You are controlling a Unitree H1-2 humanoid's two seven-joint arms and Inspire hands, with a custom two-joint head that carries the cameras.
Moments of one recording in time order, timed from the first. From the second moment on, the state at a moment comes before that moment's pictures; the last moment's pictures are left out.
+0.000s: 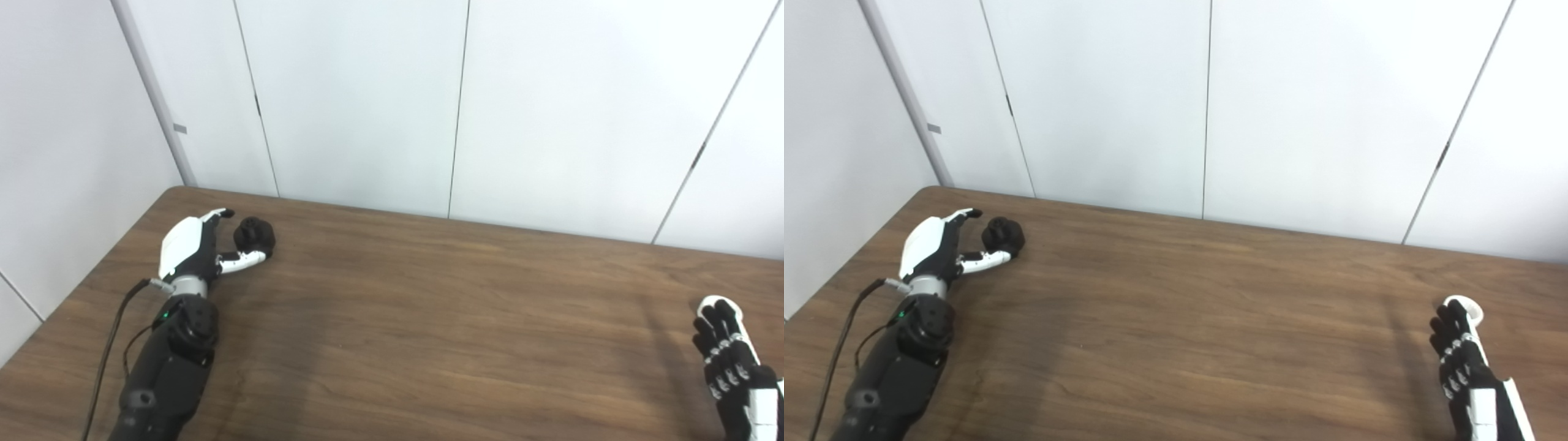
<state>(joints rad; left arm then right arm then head) -0.38 0.46 0.11 0.37 0.54 0.28 0.15 0.01 -0.21 -0.13 0.05 0.21 -0.25 0.21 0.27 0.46</state>
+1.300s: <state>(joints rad) -0.52 0.52 -0.06 0.58 0.55 0.39 0.16 0.01 -0.21 -0.13 0.05 0.20 -0.26 0.19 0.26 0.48</state>
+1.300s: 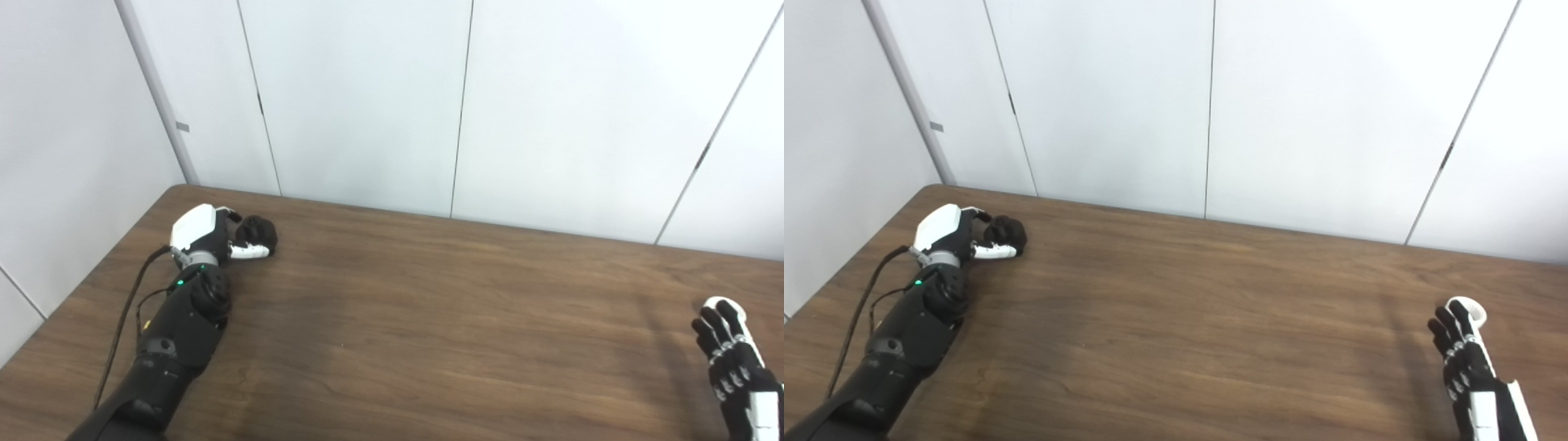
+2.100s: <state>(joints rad) -0.53 0.52 -0.06 0.58 0.53 0.38 0.15 0.01 -0.21 -0.13 0.05 0.20 -0.28 0.19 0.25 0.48</state>
